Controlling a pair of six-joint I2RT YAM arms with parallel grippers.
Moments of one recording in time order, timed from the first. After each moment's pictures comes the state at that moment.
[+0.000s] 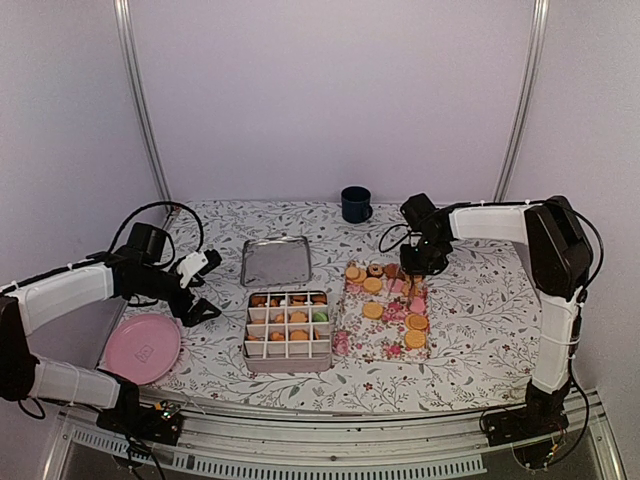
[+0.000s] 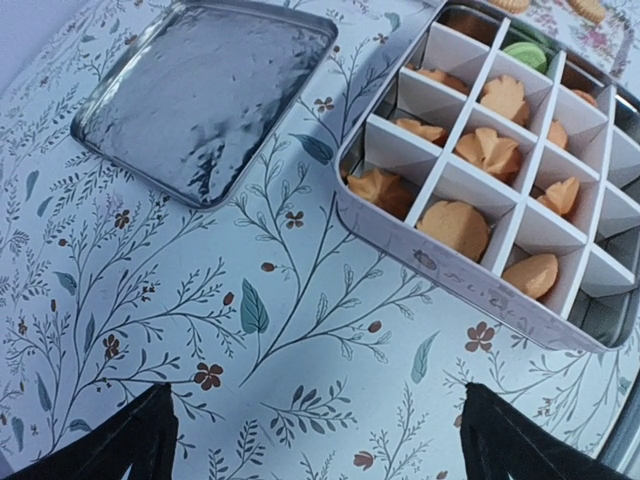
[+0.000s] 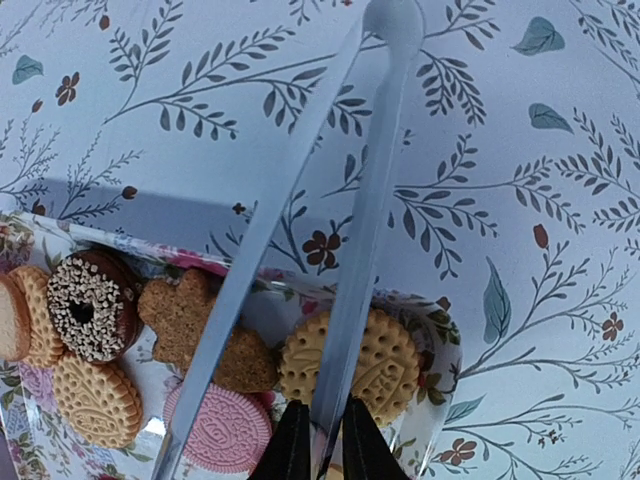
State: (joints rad) left arm -0.23 1.19 0.69 -0.45 0.39 0.62; right arm 0.49 2.03 1.45 -0.61 0.15 0.43
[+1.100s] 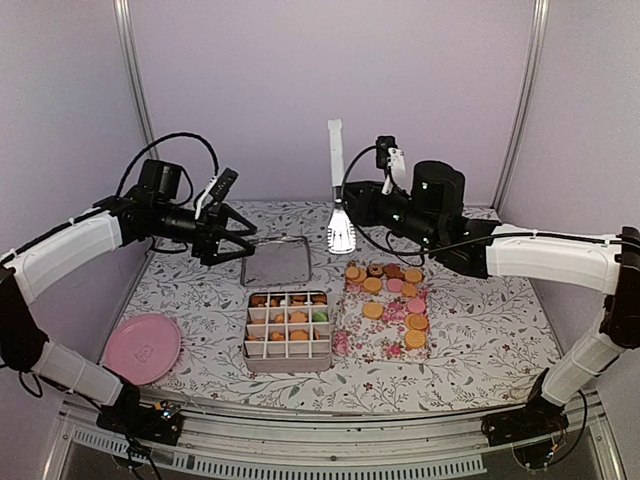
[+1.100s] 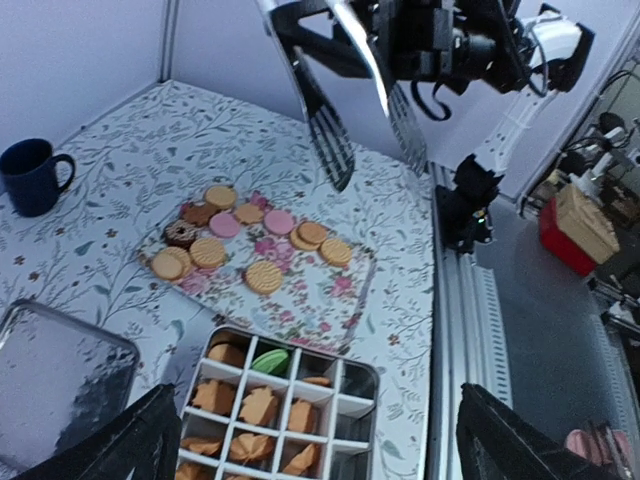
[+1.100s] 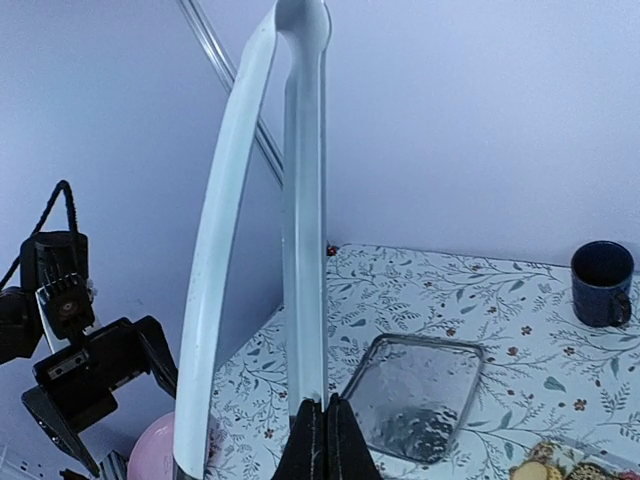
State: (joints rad) left arm -0.34 1.34 1.11 -0.46 1.00 0.31; right arm 0.85 1.52 1.15 0.32 0.08 0.46
